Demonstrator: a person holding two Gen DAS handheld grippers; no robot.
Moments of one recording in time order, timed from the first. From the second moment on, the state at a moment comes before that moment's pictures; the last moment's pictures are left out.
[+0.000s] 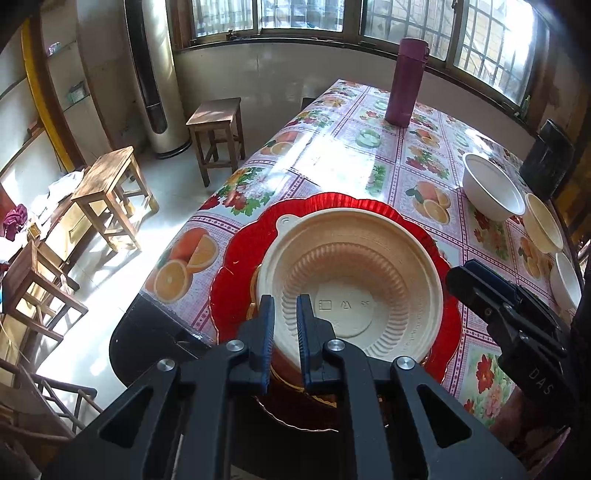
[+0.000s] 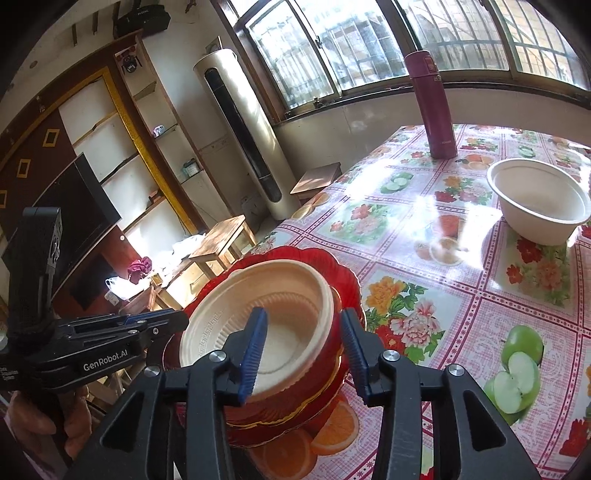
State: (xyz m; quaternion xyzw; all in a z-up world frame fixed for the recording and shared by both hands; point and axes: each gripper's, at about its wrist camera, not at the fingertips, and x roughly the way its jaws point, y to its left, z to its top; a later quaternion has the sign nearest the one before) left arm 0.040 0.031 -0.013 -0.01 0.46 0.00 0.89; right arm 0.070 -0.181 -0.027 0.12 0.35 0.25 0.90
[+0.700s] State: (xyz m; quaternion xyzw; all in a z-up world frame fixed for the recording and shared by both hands) left arm 0.031 -0.034 0.008 0.08 0.39 -0.01 0.92; right arm 0.102 -0.244 -0.041 0.23 0.37 0.16 0.89
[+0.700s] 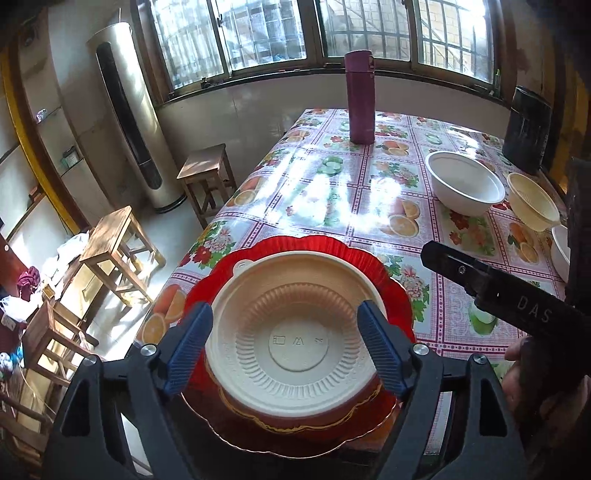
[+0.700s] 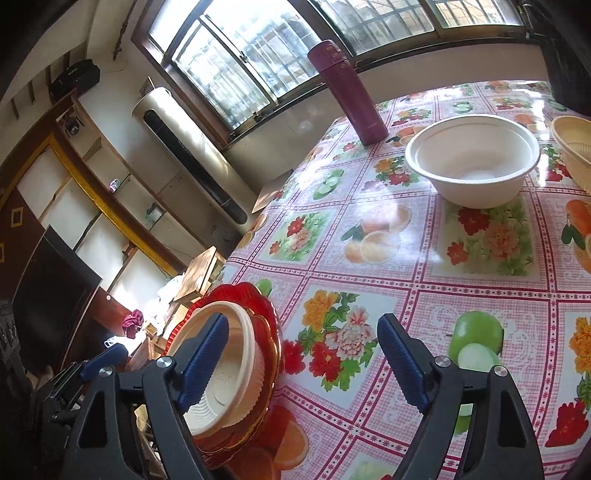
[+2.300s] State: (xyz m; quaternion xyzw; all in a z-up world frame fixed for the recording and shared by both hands) left arm 0.037 -0.280 0.008 0.17 0.37 -0.18 0.89; right arm -0.047 -0.572 0.015 0.23 0.17 -0.11 0.95
